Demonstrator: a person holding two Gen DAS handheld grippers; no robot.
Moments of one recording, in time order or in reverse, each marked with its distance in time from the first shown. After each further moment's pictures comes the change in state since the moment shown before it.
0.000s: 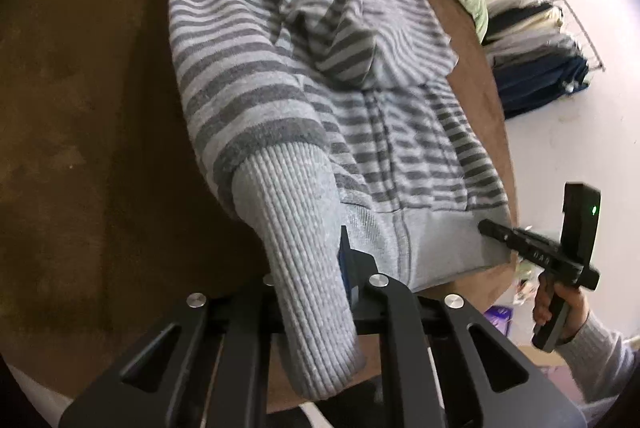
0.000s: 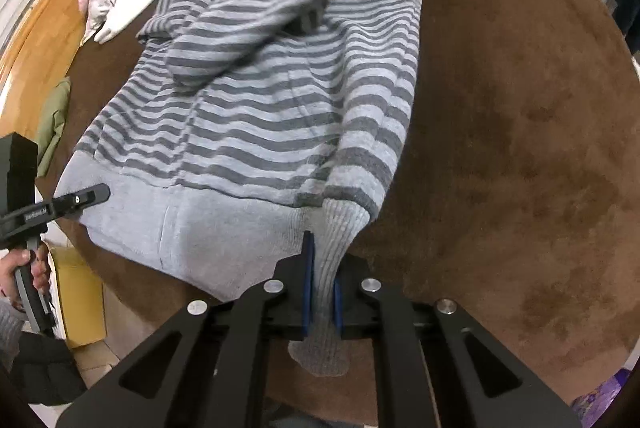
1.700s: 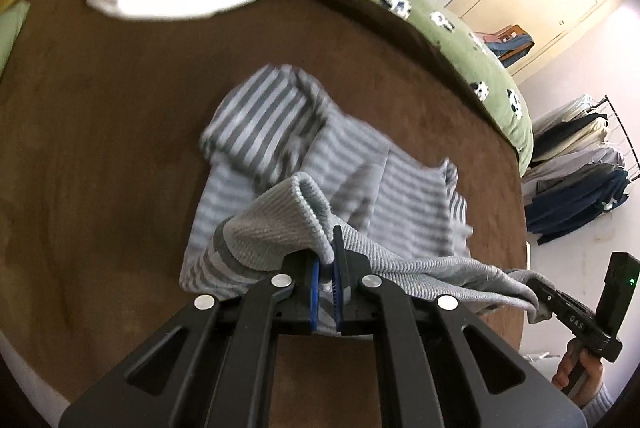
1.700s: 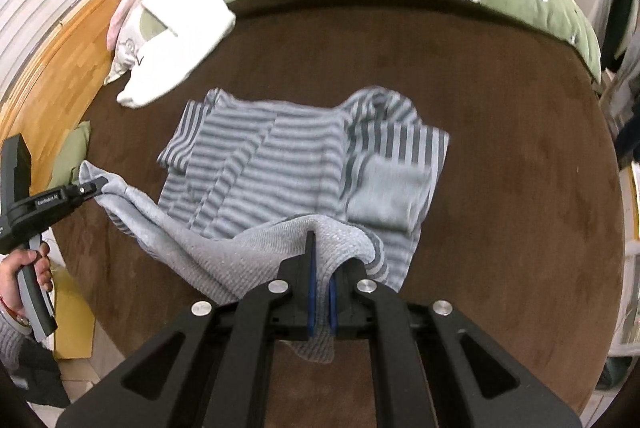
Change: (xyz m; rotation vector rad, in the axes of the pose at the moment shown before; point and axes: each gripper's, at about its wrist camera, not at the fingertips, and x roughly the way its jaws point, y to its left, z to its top) left arm -0.075 -0.057 0.169 -0.128 -0.363 0.227; right arm -0.074 -0.005 0.206 -0.140 -0.225 0.017
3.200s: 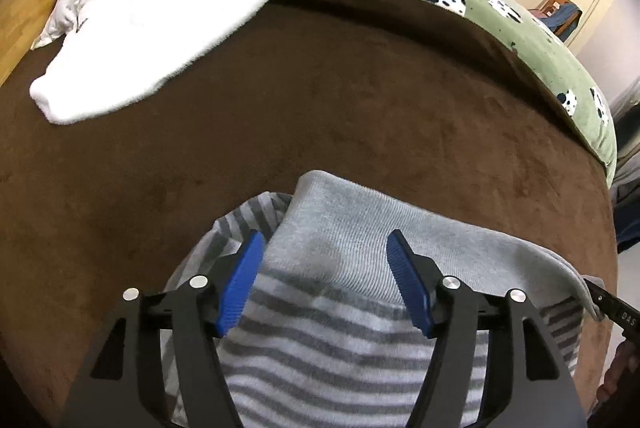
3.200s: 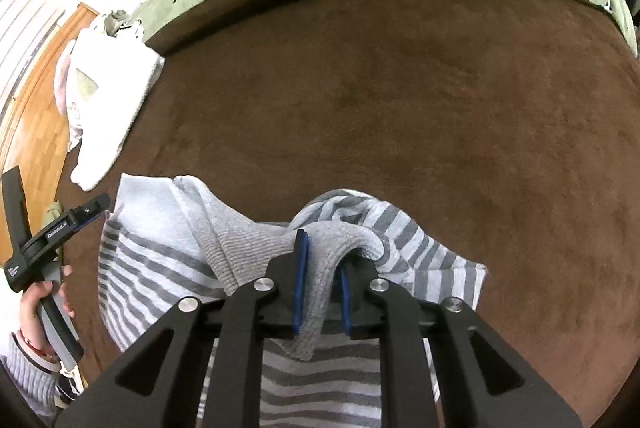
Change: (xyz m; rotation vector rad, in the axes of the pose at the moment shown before) left arm 0.176 -0.023 0.150 0.131 -0.021 0.251; right arm 0.164 -0.079 0.131 0.202 0.050 0.041
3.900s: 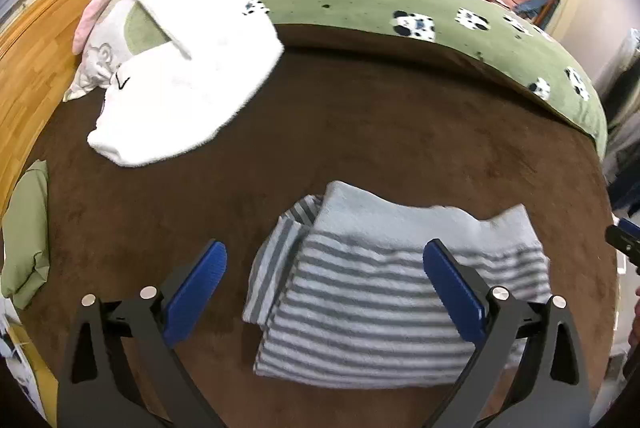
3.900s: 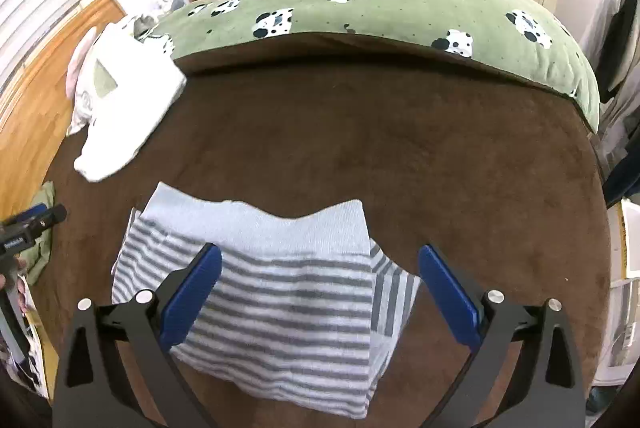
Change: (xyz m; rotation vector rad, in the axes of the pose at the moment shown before) left arm -0.142 -0.012 0.001 0.130 -0.020 0.090; right arm -0.115 0.048 0.003 -0.163 -0.117 -0.125
